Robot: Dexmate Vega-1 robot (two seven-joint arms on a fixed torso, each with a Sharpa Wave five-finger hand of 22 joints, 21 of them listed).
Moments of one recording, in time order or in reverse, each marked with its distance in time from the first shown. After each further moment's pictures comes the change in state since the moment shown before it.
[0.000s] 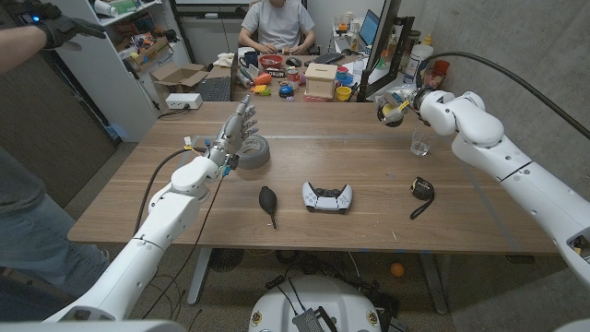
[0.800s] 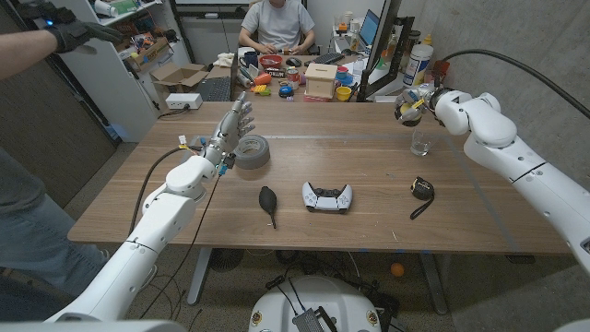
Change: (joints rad) left arm 0.032 0.020 -0.021 -0.060 -0.004 0.005 0.023; left_hand 0.004 0.004 -0.003 -0.003 0.004 0.000 0.000 0.000 0.000 0.000 0.000 0.000 0.000 0.000 0.000 0.000 0.000 0.000 0.000 -0.004 0.000; right arm -0.019 -0.040 0.032 0.031 0.014 -0.070 -0.012; right_hand 0.000 0.000 0.000 0.000 0.002 0.016 0.002 0.002 0.005 0.010 0.000 -0.002 0.000 0.000 0.000 -0.008 -0.003 0.000 0.000 -0.004 0.000
